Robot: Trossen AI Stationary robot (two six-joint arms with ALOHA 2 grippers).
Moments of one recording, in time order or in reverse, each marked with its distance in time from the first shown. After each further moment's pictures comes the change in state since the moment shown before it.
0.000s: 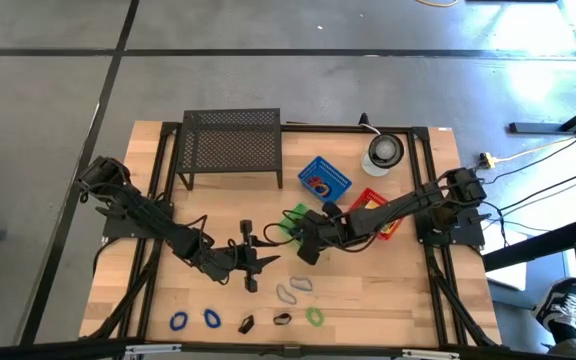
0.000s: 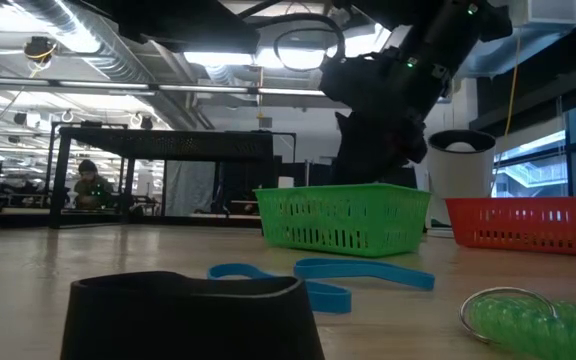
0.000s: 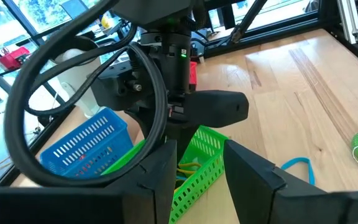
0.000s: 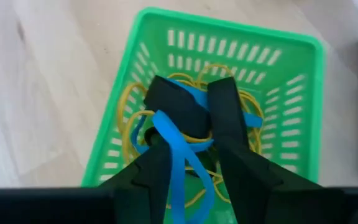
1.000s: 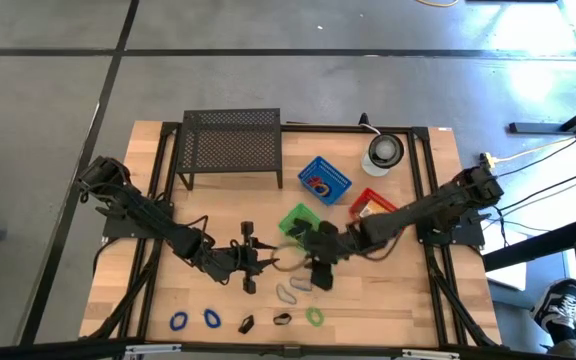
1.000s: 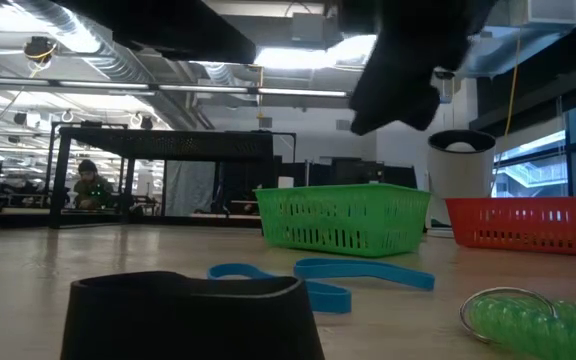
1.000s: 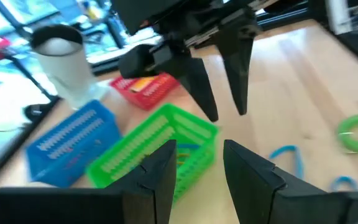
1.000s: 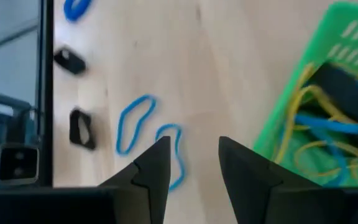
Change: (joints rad) left arm 0.000 0.000 0.000 -0.044 0.050 -0.034; right arm 0.095 -0.122 0.001 0.077 -0.310 -0.070
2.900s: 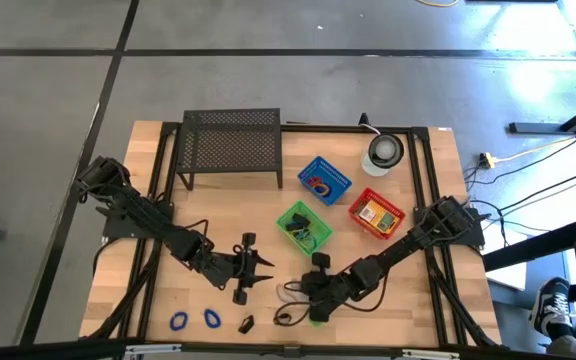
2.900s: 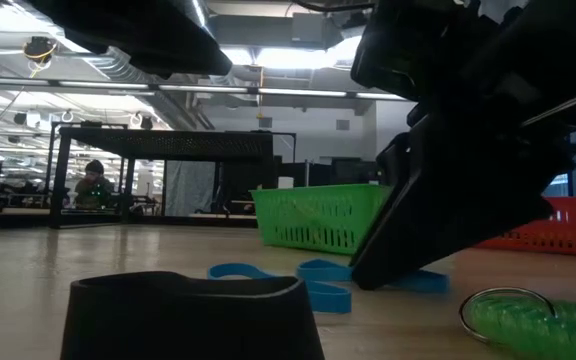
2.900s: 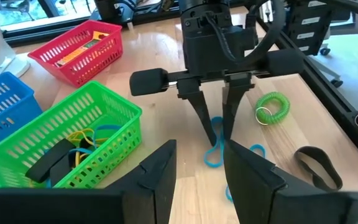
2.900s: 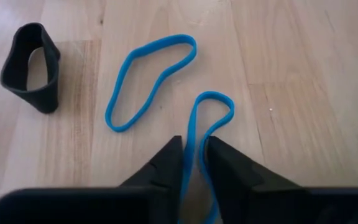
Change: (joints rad) left arm -0.024 0.000 0.000 -0.082 0.221 -0.149; right arm 0.239 0.348 0.001 0.279 0.304 -0.078
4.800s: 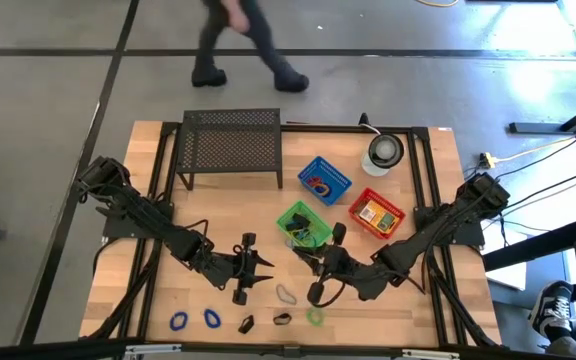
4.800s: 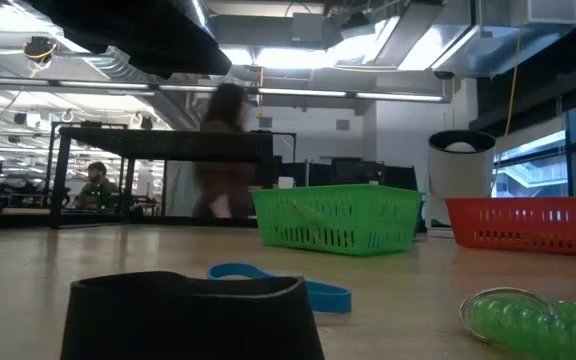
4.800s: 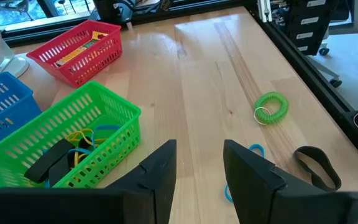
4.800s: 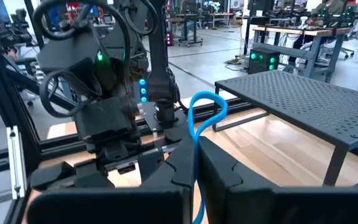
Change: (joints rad) left arm 0.000 0.000 0.000 0.000 0.002 0.000; right arm 0.032 -0.345 -0.003 0.418 0.632 -0.312
